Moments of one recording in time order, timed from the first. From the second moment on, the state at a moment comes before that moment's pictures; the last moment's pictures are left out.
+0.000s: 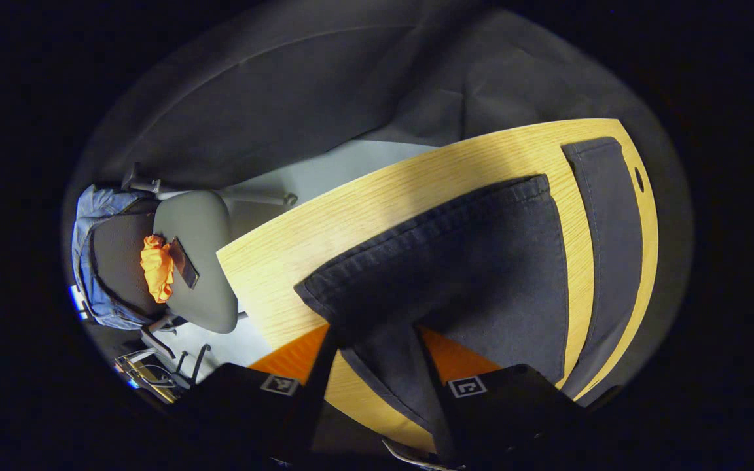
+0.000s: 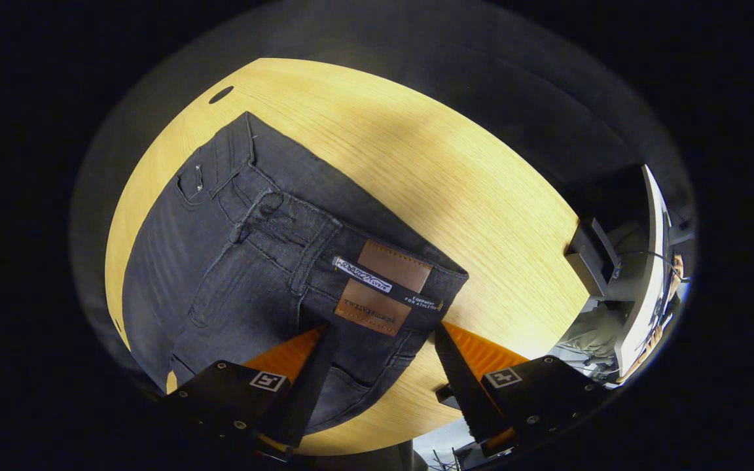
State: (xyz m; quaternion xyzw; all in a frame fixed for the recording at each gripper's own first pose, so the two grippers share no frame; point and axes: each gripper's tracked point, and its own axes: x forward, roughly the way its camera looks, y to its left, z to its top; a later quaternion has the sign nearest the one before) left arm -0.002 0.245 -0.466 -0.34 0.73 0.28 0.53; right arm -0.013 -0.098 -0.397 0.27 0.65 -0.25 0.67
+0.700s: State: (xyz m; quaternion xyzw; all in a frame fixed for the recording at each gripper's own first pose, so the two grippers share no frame) left arm 0.030 0.242 -0.464 -0.39 0.67 0.20 0.61; right arm 0.001 -0.080 -0.399 0.36 0.59 -0.23 0.68
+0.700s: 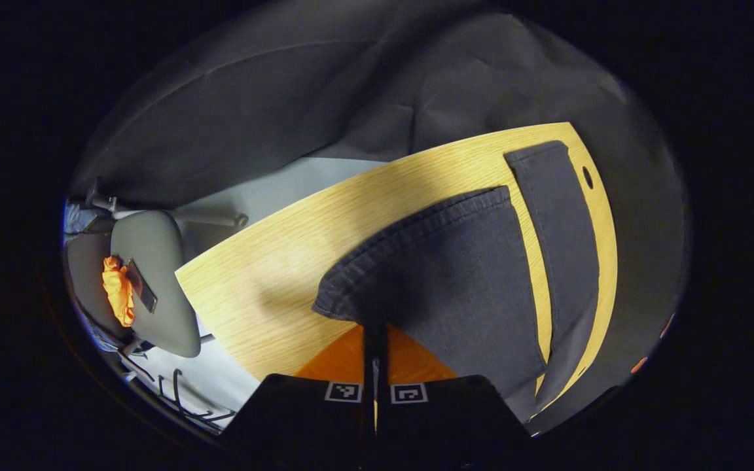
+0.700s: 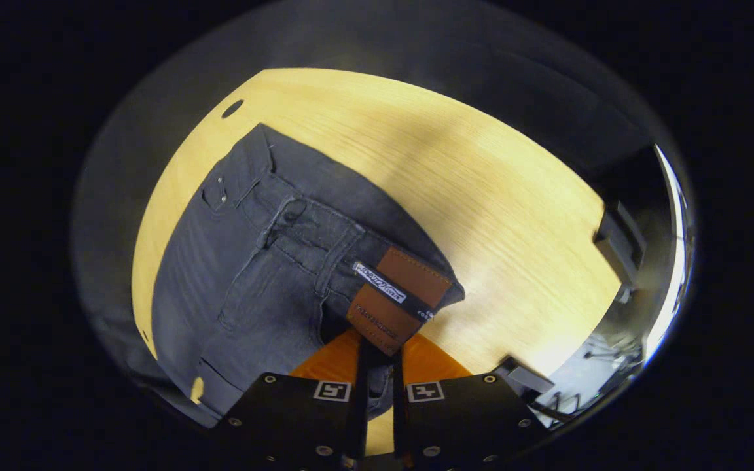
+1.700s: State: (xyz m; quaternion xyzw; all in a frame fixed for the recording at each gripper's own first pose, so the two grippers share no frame) left arm 0.192 0.198 -0.379 -0.45 0.55 0.03 0.70; right arm 0.088 -0.052 -0.296 0.50 0.43 -0.20 0.72
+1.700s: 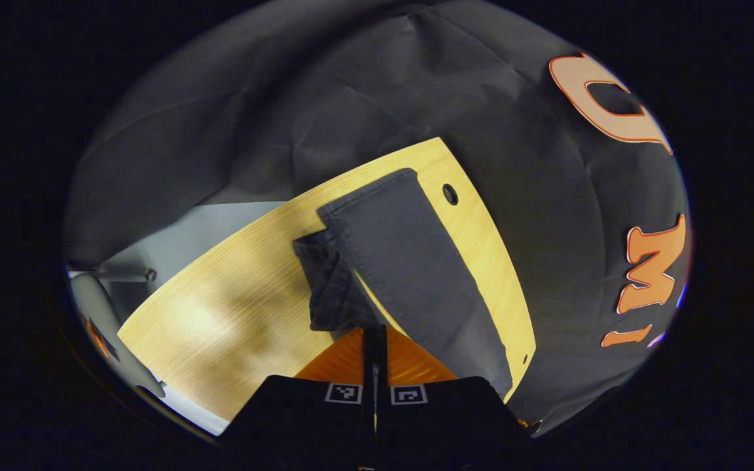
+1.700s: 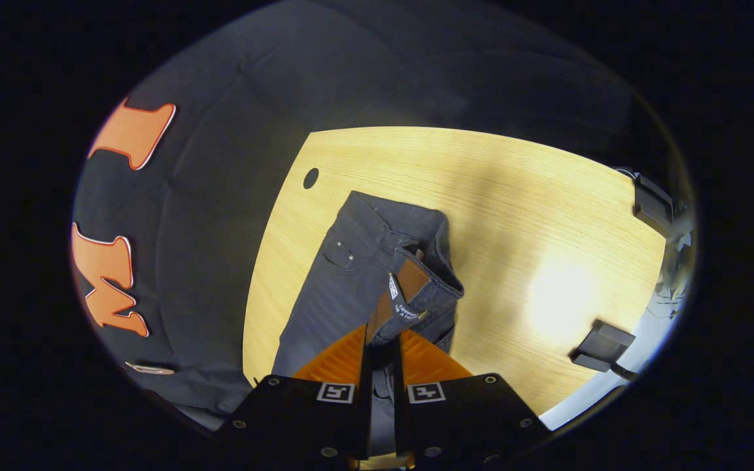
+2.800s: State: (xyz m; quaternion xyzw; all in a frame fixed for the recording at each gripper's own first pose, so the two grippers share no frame) left arm 0.391 0.186 -0.463 -0.30 0.59 0.04 0.74; right arm 0.275 -0.063 -0.352 0.52 0.49 -0.21 0.66
